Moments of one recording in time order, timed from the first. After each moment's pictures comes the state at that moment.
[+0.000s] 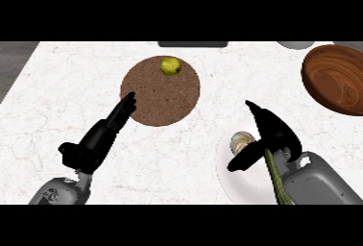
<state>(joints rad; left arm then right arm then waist) -0.17 0.33 -0.36 -1.57 0.23 0.06 0.02 -0.43 -0.41 0.51 -1.65 0.21 0.04 1.16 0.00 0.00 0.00</state>
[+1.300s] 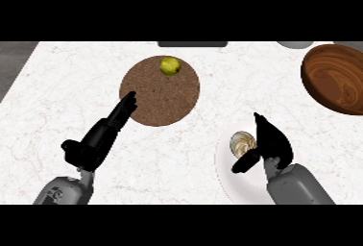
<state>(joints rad) -0.16 0.25 -0.28 -1.54 0.16 -0.01 0.02 -0.28 -0.26 0.42 -1.48 0.55 0.04 1.07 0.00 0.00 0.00</state>
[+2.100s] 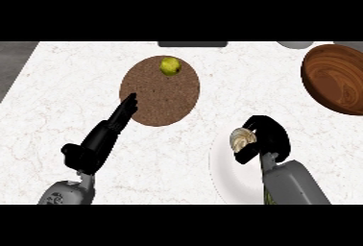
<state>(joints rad) -0.13 0.18 -0.22 -1.59 0.07 -0.08 0.07 -0.29 -0.19 0.32 -1.37 0.73 0.01 0.88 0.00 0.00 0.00</state>
